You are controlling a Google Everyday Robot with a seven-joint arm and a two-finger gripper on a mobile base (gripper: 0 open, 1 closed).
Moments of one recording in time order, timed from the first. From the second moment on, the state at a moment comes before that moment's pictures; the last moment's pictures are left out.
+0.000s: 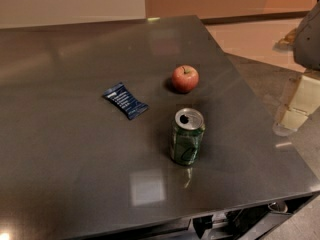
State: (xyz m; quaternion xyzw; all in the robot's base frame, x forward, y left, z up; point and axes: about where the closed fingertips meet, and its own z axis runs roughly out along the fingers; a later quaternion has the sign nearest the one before) arm 0.438 -0.216 0.977 -0.60 0.78 -0.04 0.16
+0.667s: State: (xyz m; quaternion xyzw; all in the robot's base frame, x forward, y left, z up) arm 0.443 -0.200 0.976 -0.62 0.77 -0.01 0.18
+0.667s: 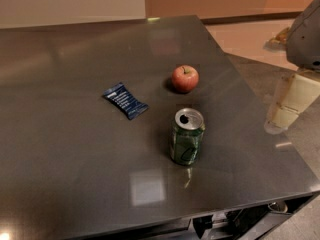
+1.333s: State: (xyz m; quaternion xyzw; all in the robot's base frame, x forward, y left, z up) arm 0.441 -0.131 0.947 -0.67 0.71 0.08 0.22
